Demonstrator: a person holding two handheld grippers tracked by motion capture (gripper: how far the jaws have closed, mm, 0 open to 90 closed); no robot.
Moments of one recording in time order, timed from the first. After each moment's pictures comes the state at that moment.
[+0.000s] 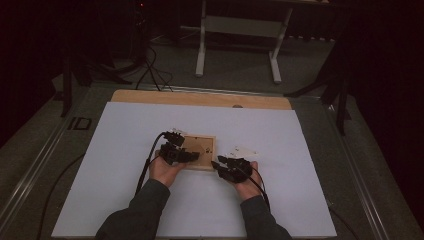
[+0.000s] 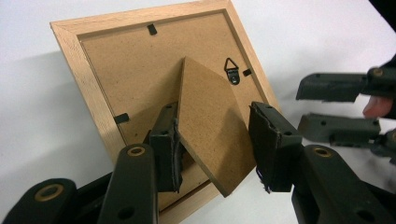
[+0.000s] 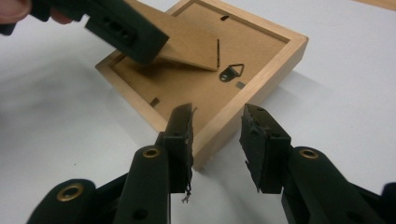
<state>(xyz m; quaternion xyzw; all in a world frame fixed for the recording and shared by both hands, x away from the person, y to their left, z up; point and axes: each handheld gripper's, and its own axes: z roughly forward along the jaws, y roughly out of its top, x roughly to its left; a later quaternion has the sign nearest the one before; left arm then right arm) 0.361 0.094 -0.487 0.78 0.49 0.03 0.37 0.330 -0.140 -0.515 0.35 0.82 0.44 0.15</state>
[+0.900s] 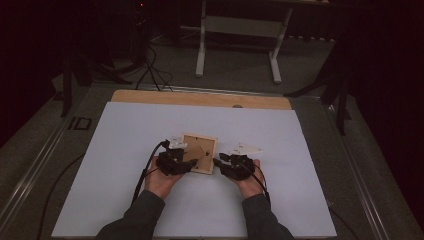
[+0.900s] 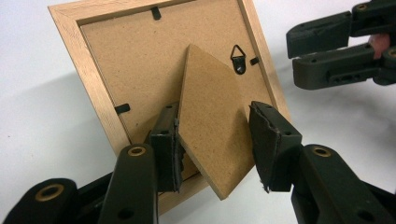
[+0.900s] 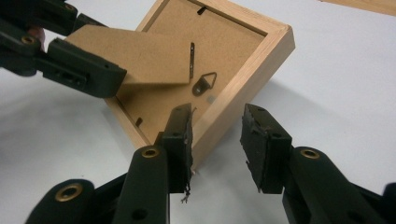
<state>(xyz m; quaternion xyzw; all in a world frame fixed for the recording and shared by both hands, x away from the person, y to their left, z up) 0.324 0.095 -0.491 0.81 0.42 0.12 0.39 0.334 -0.147 -0.507 0.36 0.80 0.45 0.14</state>
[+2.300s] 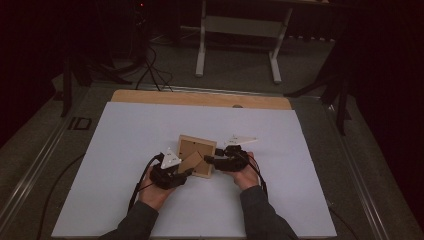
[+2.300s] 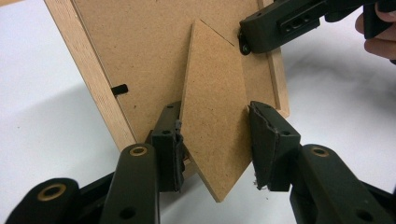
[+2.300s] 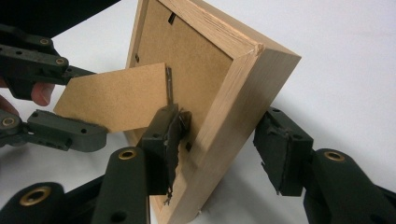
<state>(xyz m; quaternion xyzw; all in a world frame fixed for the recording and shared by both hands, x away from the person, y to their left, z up) 0.293 0.108 -0.510 0.81 0.38 0.16 0.42 0.361 -0.135 -0.505 0.34 0.81 0.47 0.06</state>
